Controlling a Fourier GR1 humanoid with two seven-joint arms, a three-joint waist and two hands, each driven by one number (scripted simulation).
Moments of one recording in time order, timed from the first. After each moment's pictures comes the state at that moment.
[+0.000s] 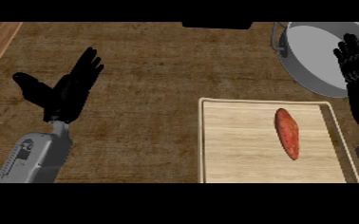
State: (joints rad) left arm -0.29 0.32 -0.09 -1.39 0.39 0.09 0.11; right arm -0.20 -0.55 0.01 -1.51 -0.20 -0.16 -0.12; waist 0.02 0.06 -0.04
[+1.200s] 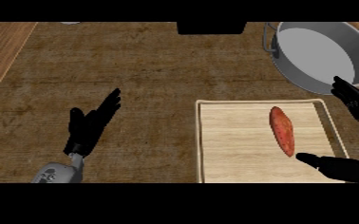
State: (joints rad) left arm -0.11 0.30 -0.26 -1.36 0.22 0.02 0.12; right arm 0.14 -0.59 0.04 -1.90 -0.12 -0.17 -0.03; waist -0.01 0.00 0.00
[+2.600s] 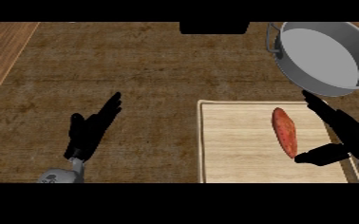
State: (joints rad) left arm -0.06 0.25 -0.20 -1.38 0.14 -0.05 0.12; right arm -0.05 -0.58 0.07 -1.37 -0.02 0.22 0.09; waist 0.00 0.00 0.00
